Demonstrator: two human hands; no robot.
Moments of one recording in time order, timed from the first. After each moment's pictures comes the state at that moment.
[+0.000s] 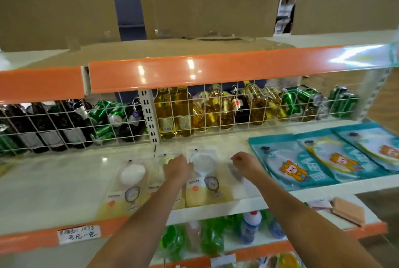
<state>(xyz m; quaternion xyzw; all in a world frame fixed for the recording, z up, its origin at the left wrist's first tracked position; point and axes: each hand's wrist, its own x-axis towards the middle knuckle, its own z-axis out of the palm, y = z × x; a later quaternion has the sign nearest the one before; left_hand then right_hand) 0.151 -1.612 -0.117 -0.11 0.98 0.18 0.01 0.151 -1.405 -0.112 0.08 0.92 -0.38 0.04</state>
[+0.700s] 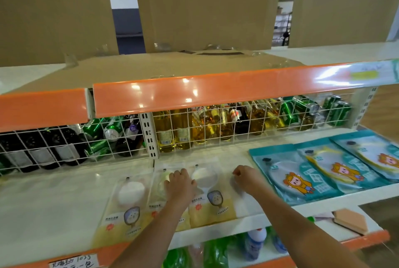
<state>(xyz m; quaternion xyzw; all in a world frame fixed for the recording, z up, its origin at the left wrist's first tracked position) 0.140 -1.614 -0.136 -0.06 0.99 0.10 -0.01 0.140 -1.414 -0.114 0.07 0.97 -0.24 0.05</state>
